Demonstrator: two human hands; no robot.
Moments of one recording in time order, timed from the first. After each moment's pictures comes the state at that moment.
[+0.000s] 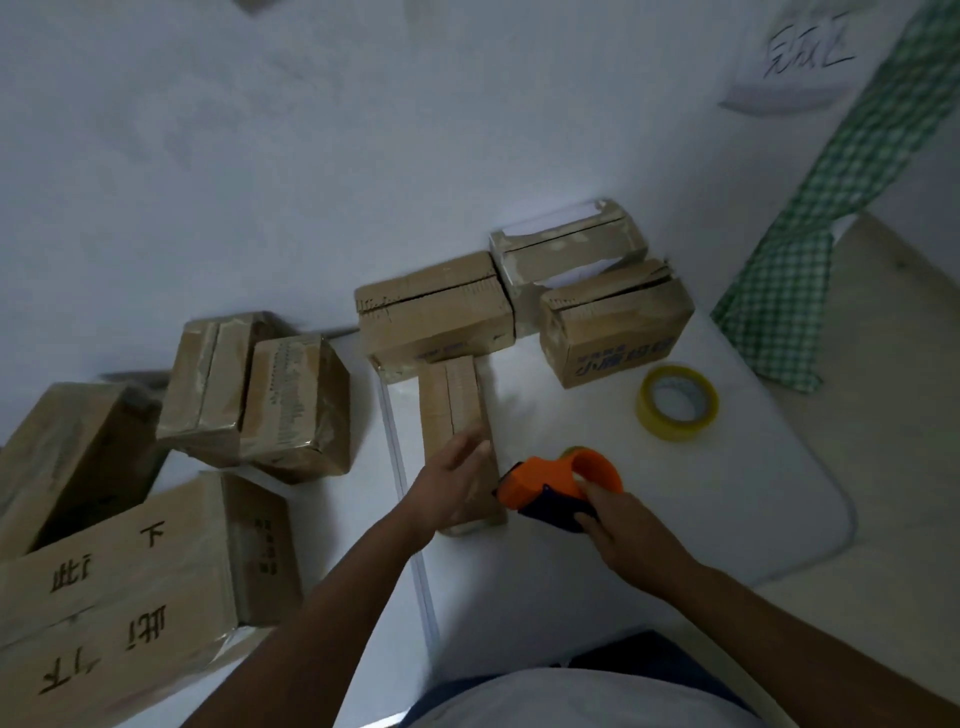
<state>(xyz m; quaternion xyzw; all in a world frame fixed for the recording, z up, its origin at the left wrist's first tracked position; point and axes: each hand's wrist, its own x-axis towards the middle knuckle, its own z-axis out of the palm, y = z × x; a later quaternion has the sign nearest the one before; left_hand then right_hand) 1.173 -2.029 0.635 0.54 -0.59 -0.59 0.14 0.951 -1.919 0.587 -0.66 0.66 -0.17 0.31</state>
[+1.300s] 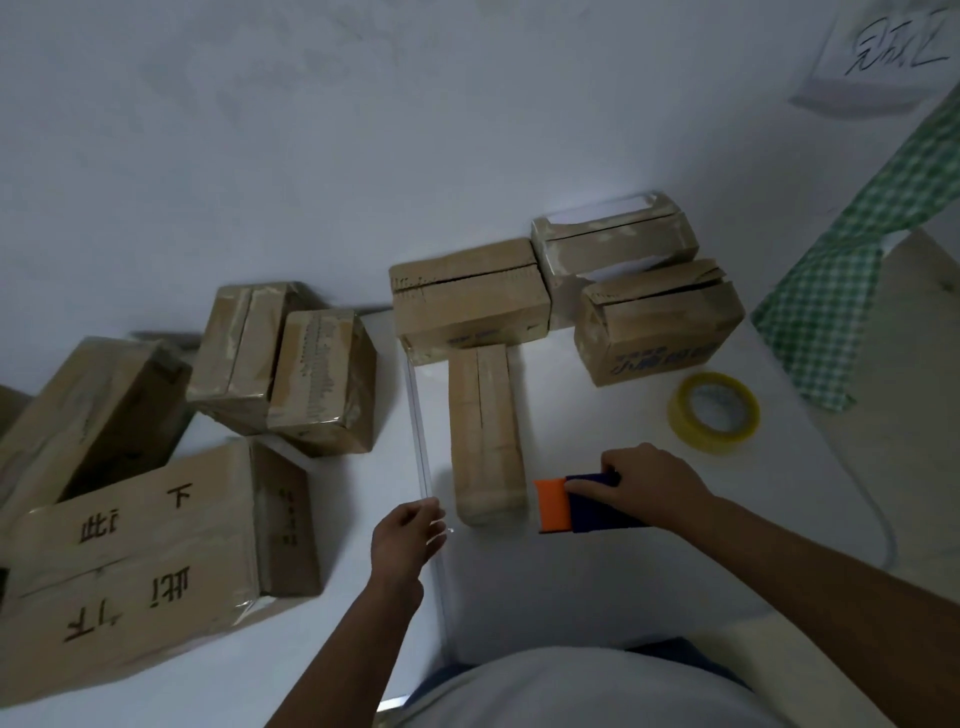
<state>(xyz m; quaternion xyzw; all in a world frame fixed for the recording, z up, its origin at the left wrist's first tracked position) 1.239 -1.981 0.566 0.71 -0.20 -0.59 0.34 0.943 -1.992 0.594 -0.68 0.70 0.02 0.23</state>
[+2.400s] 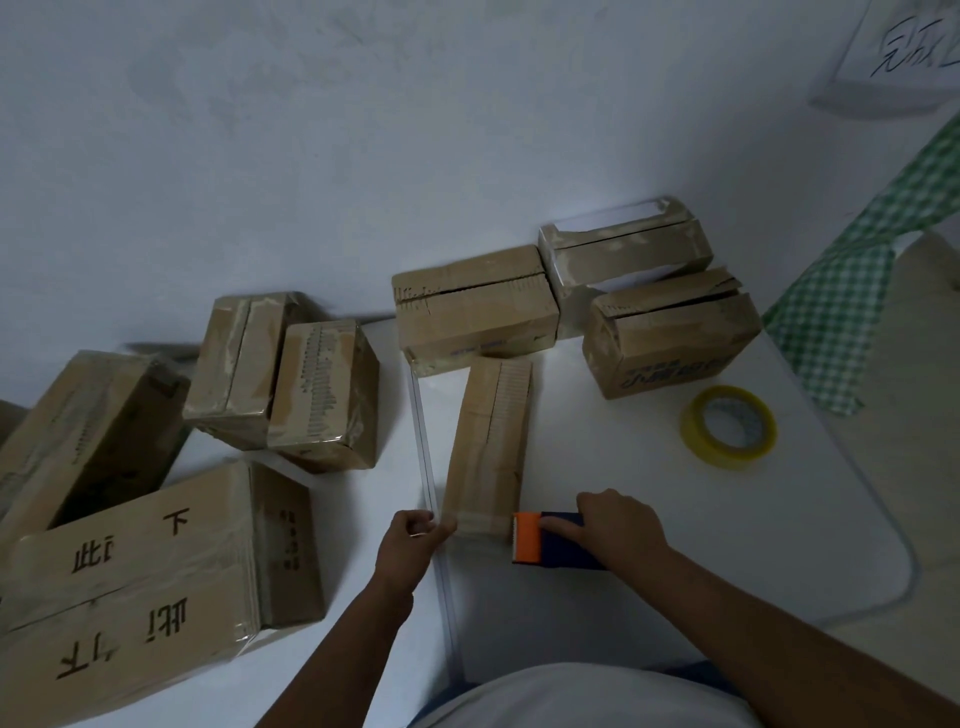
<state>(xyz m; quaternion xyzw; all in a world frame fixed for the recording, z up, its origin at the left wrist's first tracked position) 1.255 -2.007 0.544 0.72 -0.34 -0.56 0.21 0.995 -1.992 0.564 -0.65 0.70 0.11 0.26</state>
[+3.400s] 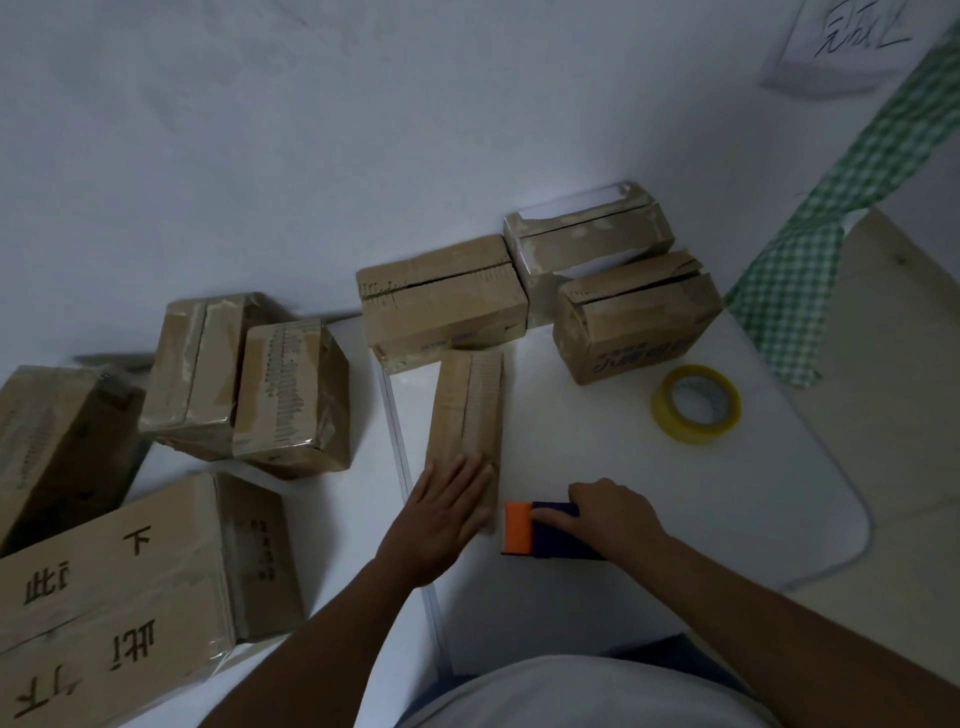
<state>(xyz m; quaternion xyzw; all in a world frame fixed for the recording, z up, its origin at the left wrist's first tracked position) 1.235 -2.032 0.512 0.38 -0.91 -0.17 -0.07 0.980 -1.980 0.563 -0.64 0.71 0.08 0.28</state>
